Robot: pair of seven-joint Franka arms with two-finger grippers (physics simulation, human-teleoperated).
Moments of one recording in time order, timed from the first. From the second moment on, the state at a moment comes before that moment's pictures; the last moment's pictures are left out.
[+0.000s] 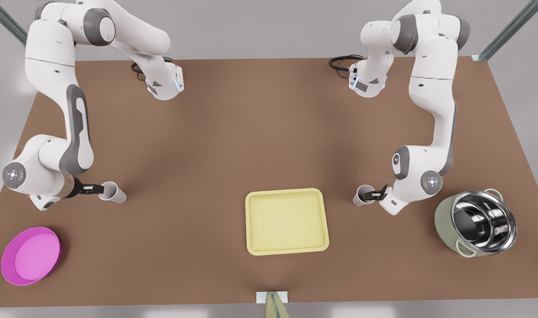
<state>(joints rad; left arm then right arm) -0.11 0.54 0.01 -1.78 -0.18 2.20 -0.04 -0.23 0.42 0.00 -1.75 -0.01 2.04 -0.23</state>
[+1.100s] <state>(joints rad) -0.17 0.71 -0.17 -1.34 -0.21 2.11 -0.16 -0.28 0.49 0.00 -1.97 -0.01 2.48 -0.26</state>
